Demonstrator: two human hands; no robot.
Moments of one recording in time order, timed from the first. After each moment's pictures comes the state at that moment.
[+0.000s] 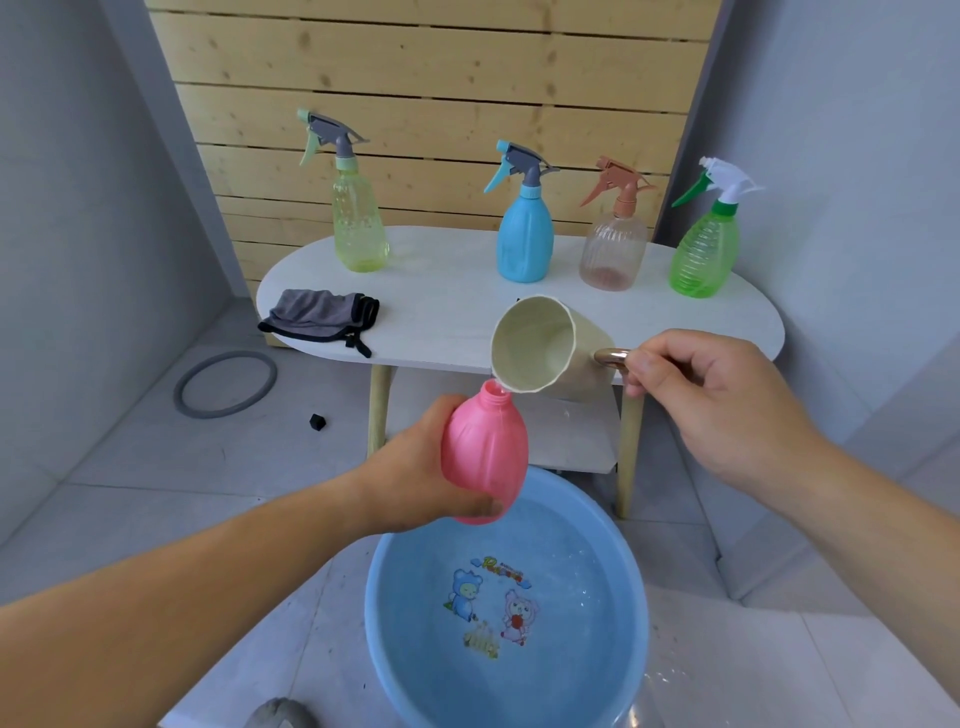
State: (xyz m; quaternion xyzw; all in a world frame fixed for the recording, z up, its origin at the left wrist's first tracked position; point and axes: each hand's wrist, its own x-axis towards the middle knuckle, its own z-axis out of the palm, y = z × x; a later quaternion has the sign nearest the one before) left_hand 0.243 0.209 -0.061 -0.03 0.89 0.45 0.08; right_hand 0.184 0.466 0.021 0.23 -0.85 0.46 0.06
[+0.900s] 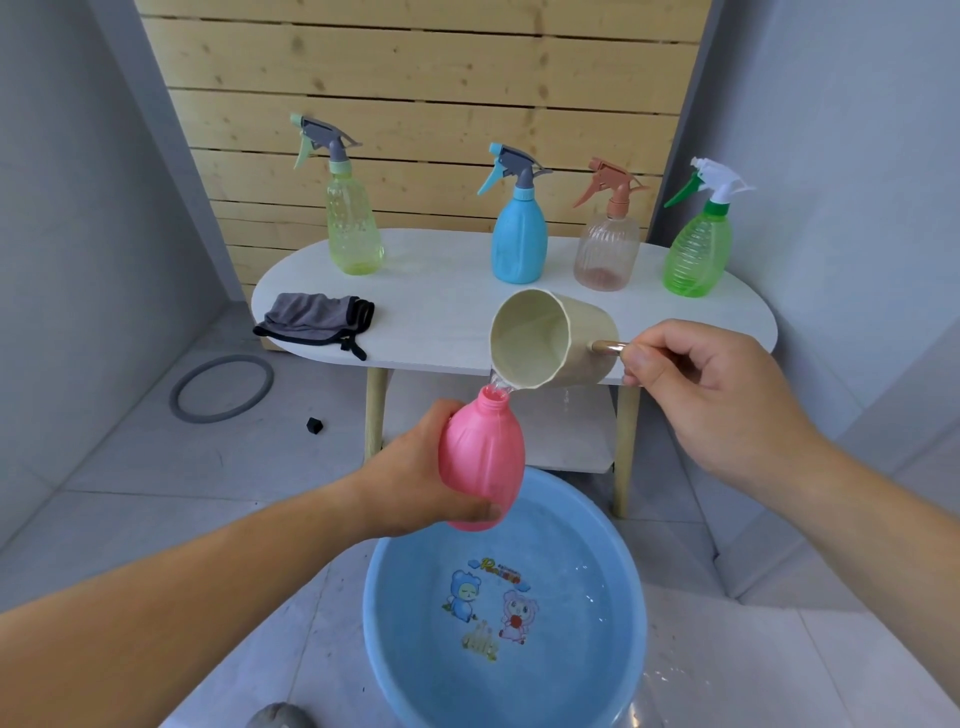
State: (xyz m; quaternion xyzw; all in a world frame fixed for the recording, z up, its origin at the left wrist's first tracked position) left_hand 0.242 0.211 -0.065 -0.02 0.89 0.45 0.09; right_hand 0.188 0.467 0.026 0.24 -0.85 0.45 0.09
